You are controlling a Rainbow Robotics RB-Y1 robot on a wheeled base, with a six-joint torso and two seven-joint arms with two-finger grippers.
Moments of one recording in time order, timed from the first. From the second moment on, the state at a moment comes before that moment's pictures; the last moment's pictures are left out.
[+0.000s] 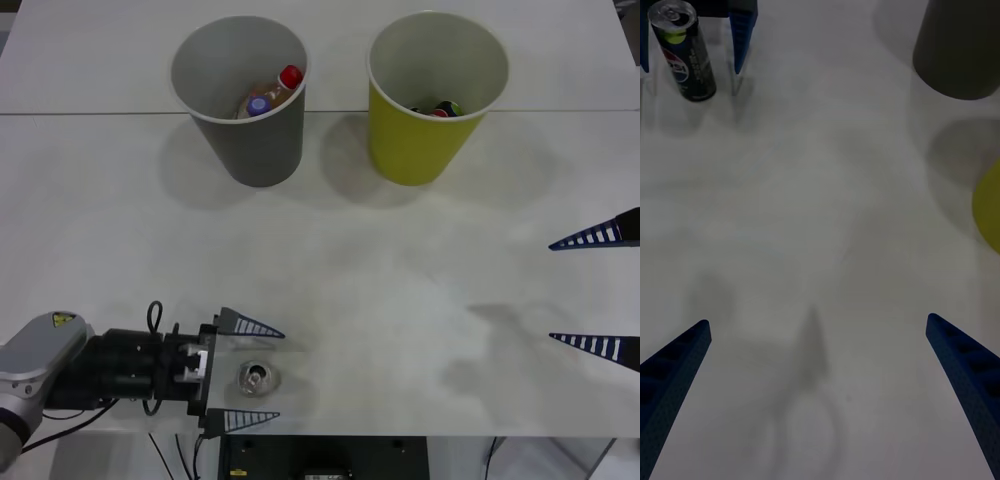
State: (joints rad) right arm 0.26 -1.13 -0.26 -2.01 1.31 -1.13 -0.09; left arm -0.17 0.51 -0.27 -1.13 -1.21 -1.38 -0.65
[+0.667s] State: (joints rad) right arm 0.26 -1.13 -0.26 -2.01 1.31 -1.13 -0.09; left arm -0.19 0.46 -0.27 -1.11 -1.23 -1.36 -0.64
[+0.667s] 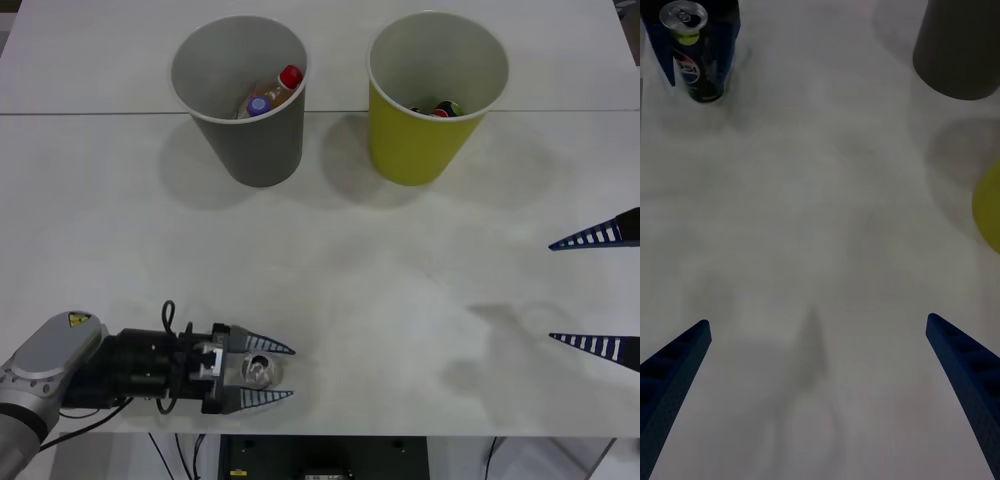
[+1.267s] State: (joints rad) right arm 0.26 -1.13 -0.26 -2.01 1.31 -1.13 -0.09; left arm -0.20 0.47 -0.27 -1.11 -1.24 -1.36 -0.60
